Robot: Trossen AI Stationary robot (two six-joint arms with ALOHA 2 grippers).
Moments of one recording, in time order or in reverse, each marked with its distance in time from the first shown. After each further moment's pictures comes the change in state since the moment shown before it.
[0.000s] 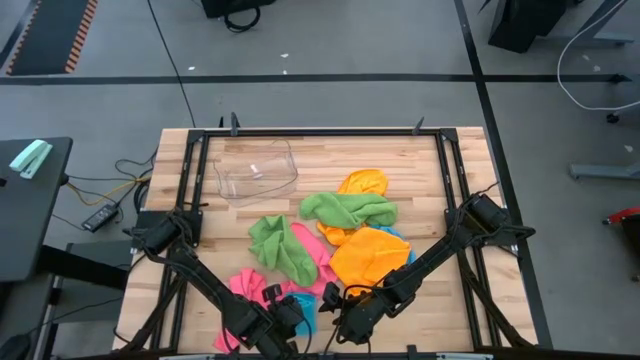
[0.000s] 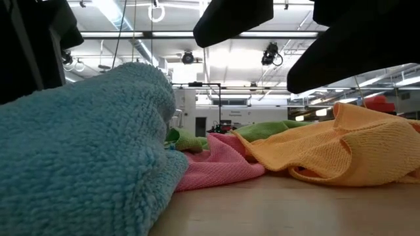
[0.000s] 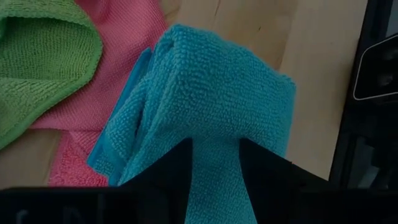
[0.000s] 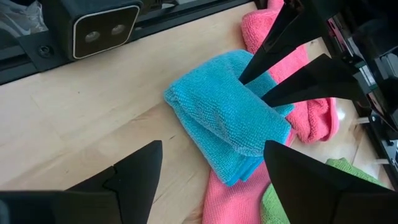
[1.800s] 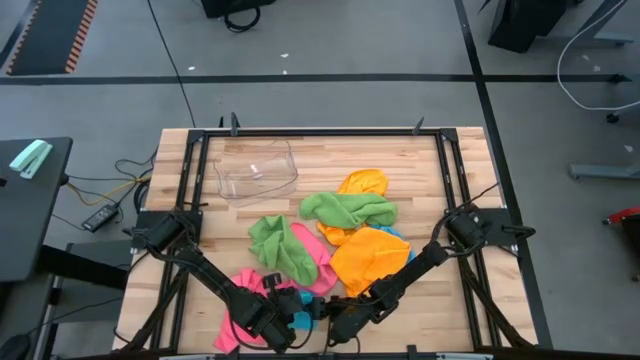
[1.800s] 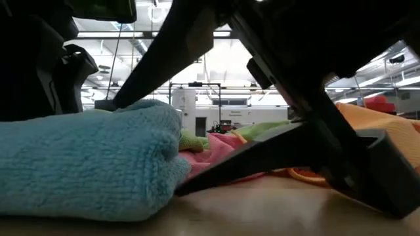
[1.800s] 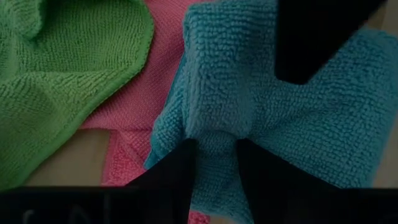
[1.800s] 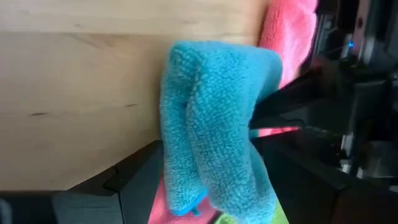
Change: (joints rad) left arm 0.047 0.002 -0.100 -0.022 -0.008 0.079; right arm -0.019 0.230 0.057 0.233 0.221 -0.620
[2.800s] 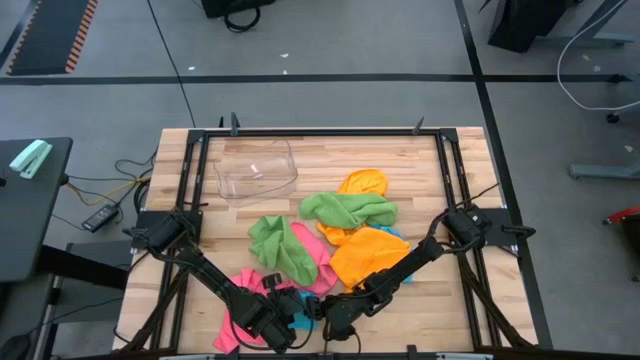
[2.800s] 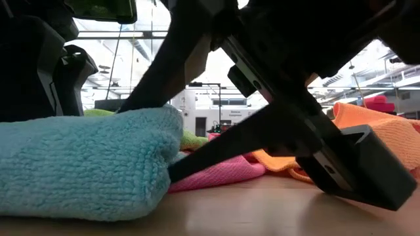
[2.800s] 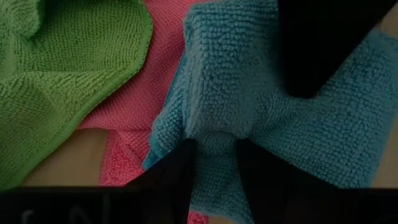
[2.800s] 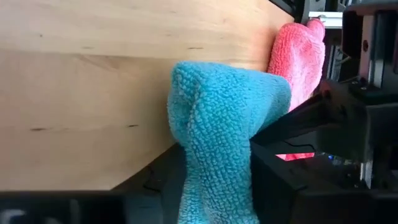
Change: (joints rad) left arm 0.000 0.003 0.010 0.008 0.002 -0.002; right arm -0.047 0.005 0.009 -0.024 -0.222 0.004
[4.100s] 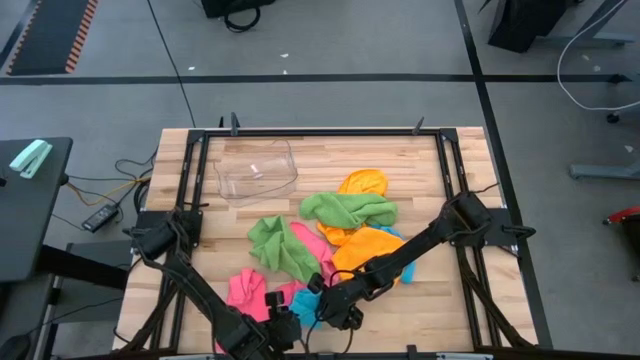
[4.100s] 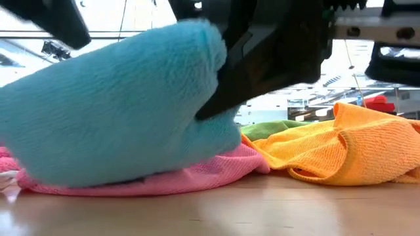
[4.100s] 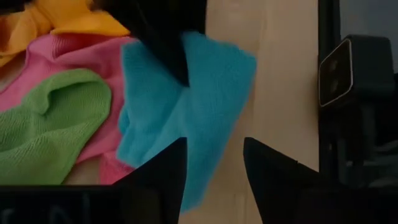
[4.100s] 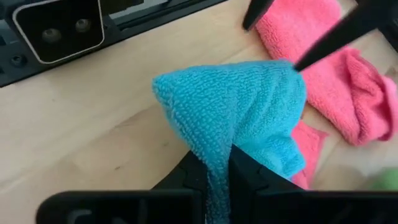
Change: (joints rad) left arm -0.117 0.022 0.202 -0.060 -0.200 0.108; right arm -0.071 -0.170 -0.007 -0.215 -0.279 0.676
